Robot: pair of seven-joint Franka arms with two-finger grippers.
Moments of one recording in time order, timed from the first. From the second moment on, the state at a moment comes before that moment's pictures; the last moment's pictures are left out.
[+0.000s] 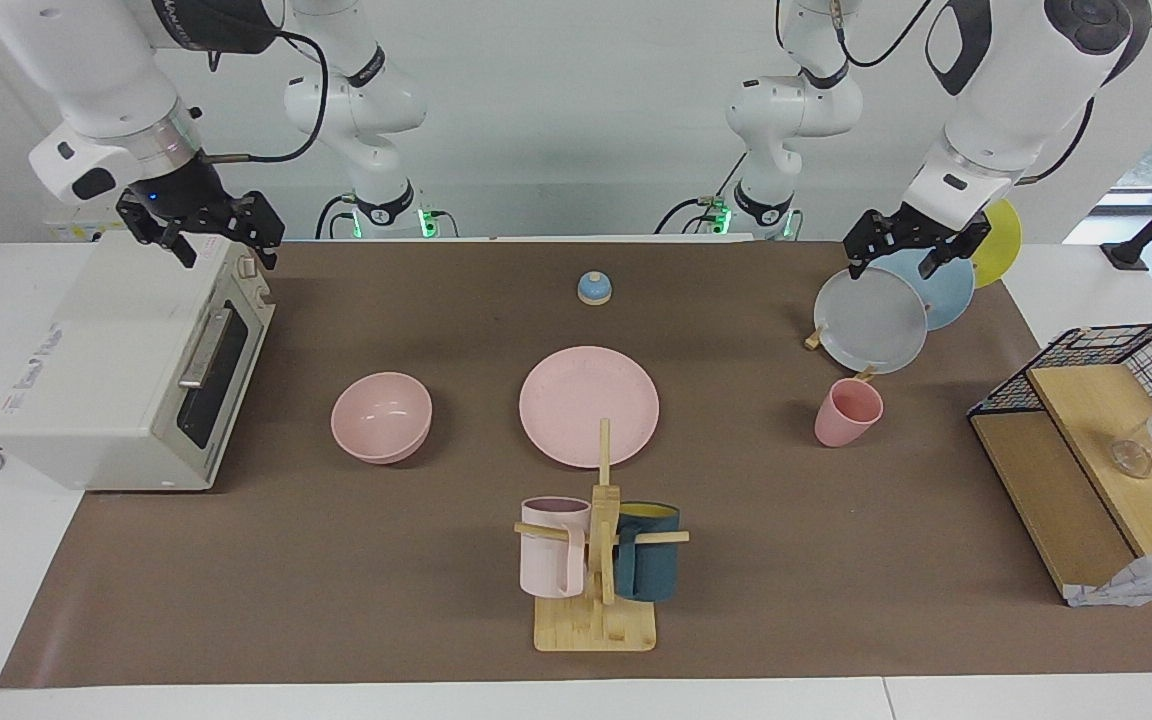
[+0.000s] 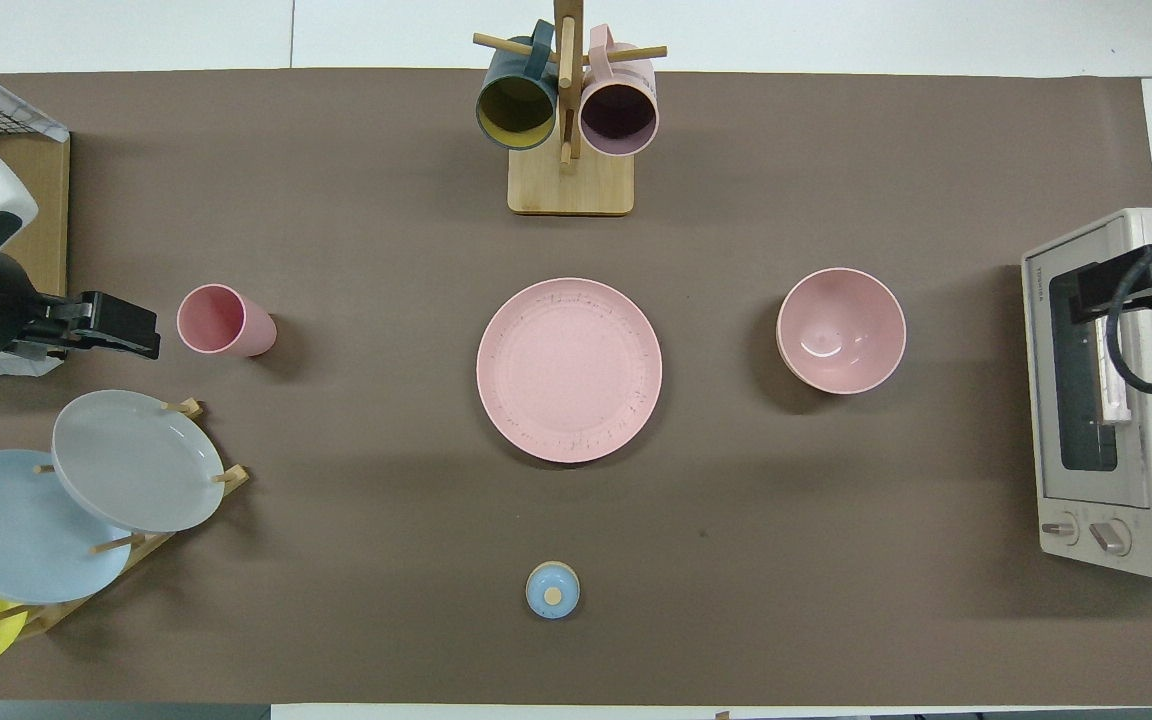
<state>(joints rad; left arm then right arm) -0.07 -0.04 -0.07 -1.67 -0.02 1.54 -0.06 0.07 0.04 -0.10 -1.48 -0.02 1.44 0.01</state>
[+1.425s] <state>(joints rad) -0.07 -0.04 -0.07 -1.67 -0.02 1.54 -0.06 0.48 0.20 -0.09 -1.54 0.06 1.79 0.27</state>
